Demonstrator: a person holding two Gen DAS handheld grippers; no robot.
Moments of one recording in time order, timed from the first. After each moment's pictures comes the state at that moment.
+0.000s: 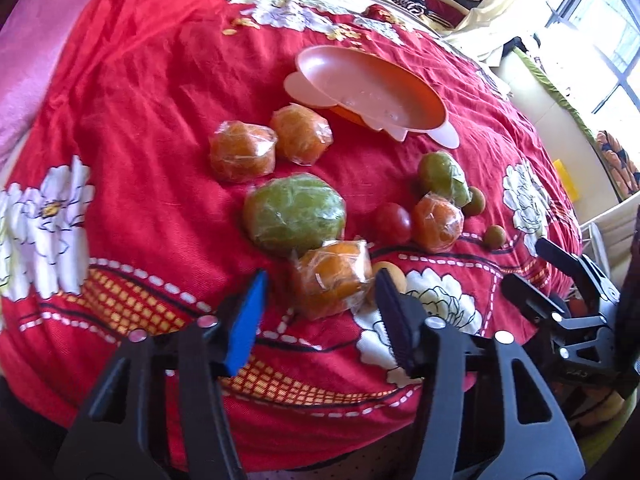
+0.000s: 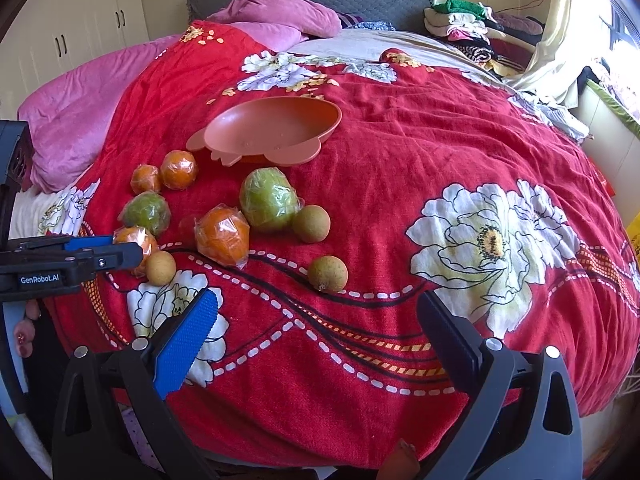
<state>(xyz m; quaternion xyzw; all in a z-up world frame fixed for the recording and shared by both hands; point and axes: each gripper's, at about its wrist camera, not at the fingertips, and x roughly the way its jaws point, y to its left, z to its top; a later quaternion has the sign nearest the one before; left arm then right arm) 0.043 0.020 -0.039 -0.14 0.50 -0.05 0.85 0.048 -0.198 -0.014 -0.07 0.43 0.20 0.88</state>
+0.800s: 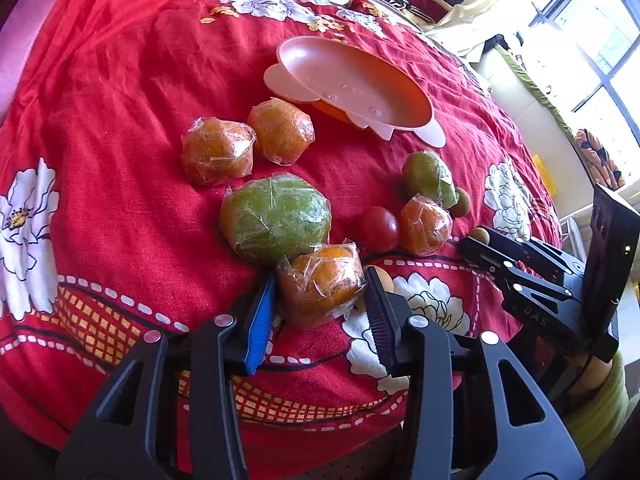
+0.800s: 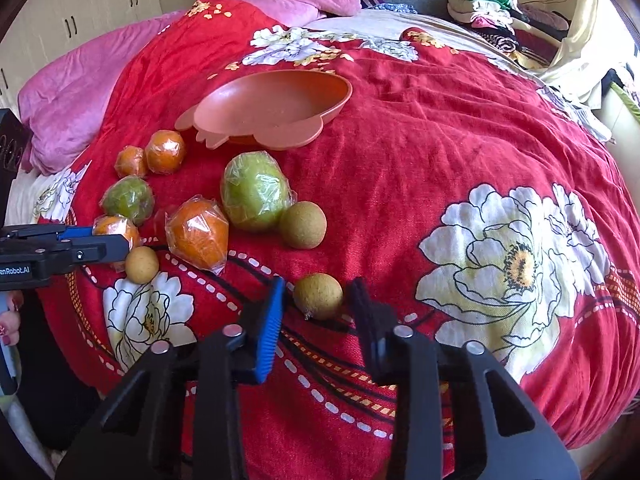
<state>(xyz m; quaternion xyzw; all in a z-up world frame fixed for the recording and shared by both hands) 0.054 0.022 -0.044 -0.16 0.51 -0.09 0.84 0.079 -0.195 -0.033 -0.10 0.46 0.24 0.85</state>
